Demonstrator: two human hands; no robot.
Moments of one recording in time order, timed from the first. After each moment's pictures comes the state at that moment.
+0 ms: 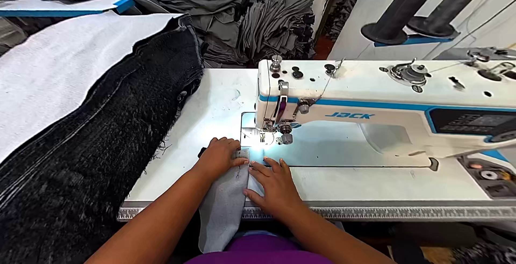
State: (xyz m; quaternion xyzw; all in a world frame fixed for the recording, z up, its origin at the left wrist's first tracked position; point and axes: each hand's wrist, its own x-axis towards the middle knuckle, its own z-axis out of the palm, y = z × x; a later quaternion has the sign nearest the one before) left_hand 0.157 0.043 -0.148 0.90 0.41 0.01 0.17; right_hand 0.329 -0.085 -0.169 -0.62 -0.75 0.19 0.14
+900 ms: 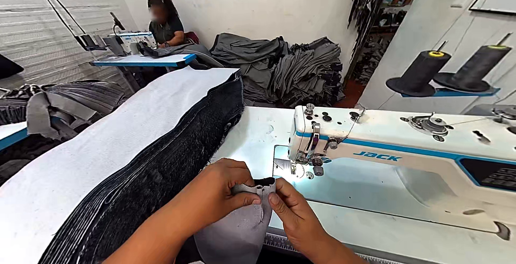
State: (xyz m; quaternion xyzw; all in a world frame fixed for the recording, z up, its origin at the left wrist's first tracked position) left_hand 0.076 -0.042 -0.010 0.90 0.25 0.33 0.12; right_hand 0.278 -0.084 -0.092 -0.22 -0.63 0.46 0.58
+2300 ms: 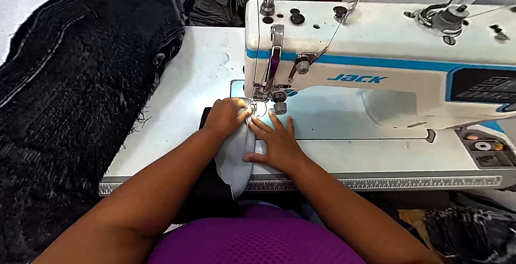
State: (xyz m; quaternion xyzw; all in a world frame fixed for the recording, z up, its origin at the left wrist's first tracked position) left_hand 0.207 0.063 -0.165 0.88 0.41 0.13 0.20; right_hand 0.367 -0.059 -0.170 -0.63 -0.75 0.18 0.11
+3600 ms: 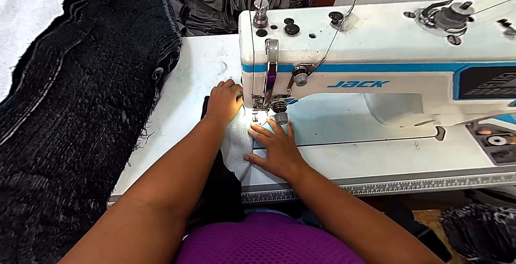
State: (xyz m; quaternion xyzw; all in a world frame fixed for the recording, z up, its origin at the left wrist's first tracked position) left_hand 0.226 0.114 -0.156 0.87 0.45 0.18 0.09; right_hand 0.359 -0.050 -0.174 -0.64 -0.73 0.14 0.18
